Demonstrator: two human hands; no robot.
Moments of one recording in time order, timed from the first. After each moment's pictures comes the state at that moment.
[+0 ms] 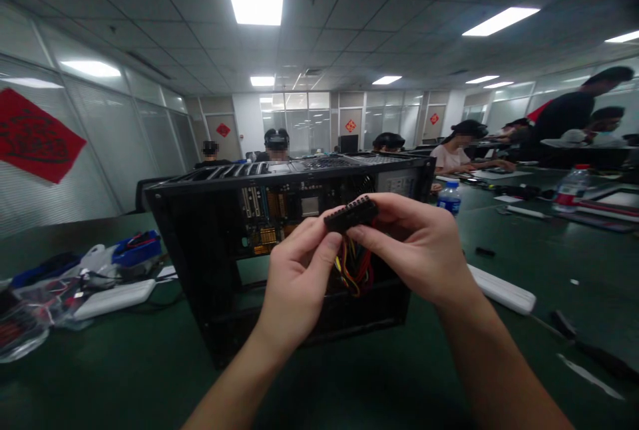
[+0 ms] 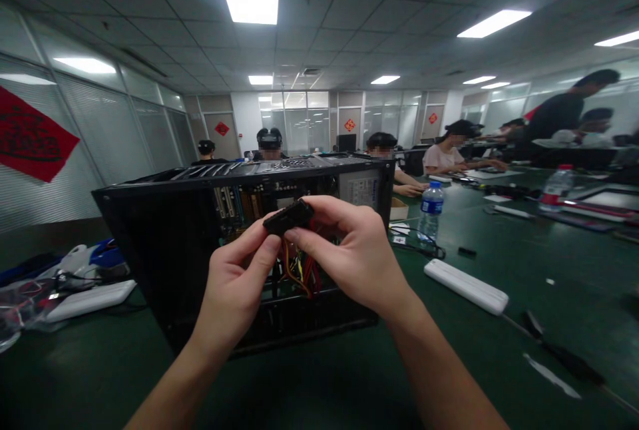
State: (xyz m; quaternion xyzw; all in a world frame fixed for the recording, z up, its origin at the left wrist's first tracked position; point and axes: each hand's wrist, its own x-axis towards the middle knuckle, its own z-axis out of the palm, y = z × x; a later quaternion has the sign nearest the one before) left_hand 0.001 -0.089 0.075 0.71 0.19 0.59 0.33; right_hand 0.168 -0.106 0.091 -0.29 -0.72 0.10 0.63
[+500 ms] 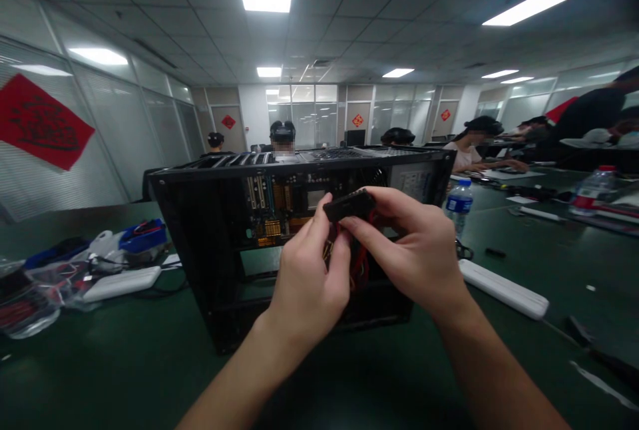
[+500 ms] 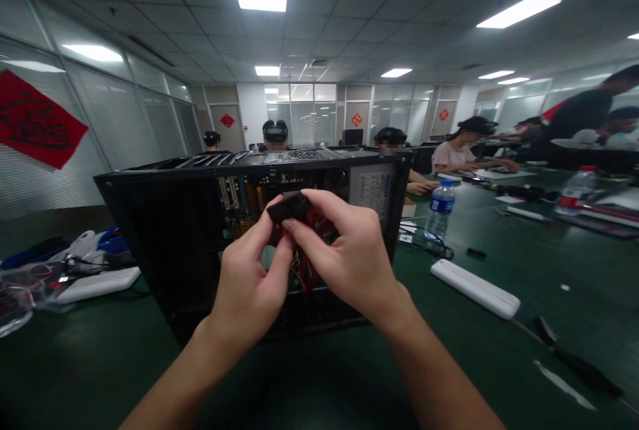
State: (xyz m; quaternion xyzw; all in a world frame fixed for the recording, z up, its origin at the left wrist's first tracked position) left_hand 0.004 -0.085 0.065 0.78 0.28 0.56 0.08; right_hand 0.156 -0.095 0.083 -0.34 -0.71 -0.07 0.61
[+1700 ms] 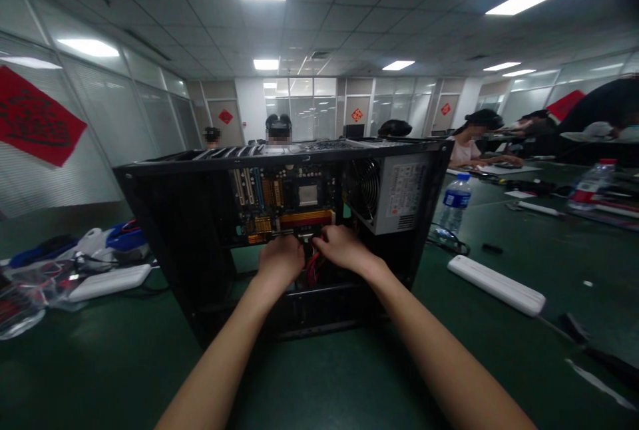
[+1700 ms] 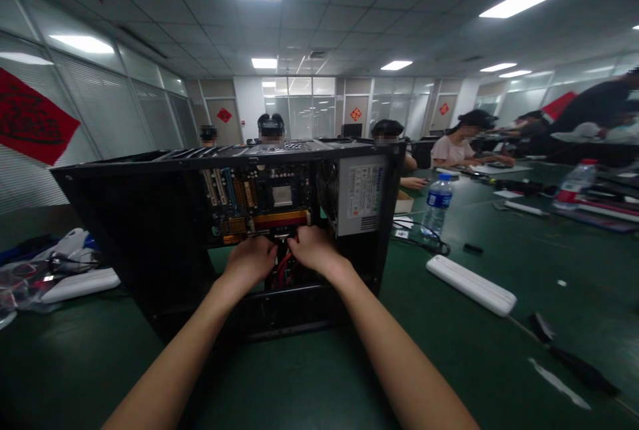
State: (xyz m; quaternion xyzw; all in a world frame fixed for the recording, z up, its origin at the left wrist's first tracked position) left_hand -0.004 0.022 0.002 0.77 0.62 0.14 0.01; right_hand 0.155 0.030 0.001 -0.64 -0.73 0.09 0.22
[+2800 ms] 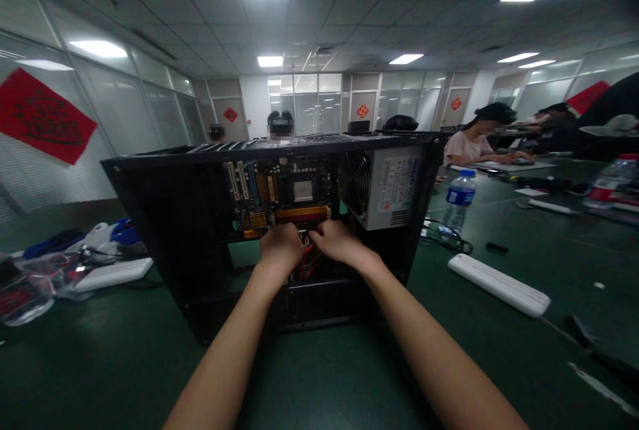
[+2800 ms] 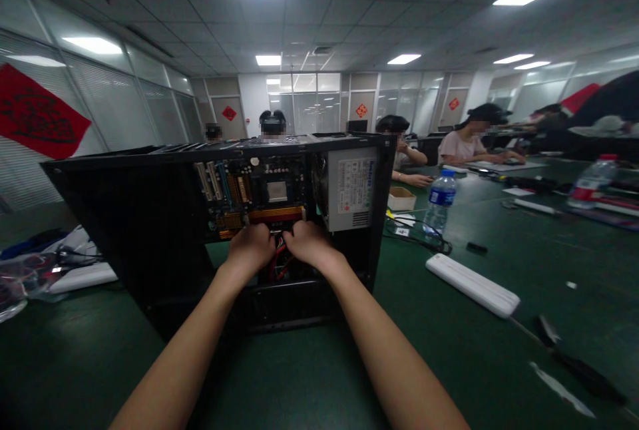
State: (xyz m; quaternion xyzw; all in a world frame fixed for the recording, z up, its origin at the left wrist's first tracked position) left_hand 0.017 0.029 0.014 0.74 0.66 0.12 -0.02; right_hand 0.159 0.036 -0.002 -0.62 -0.74 0.13 0.24
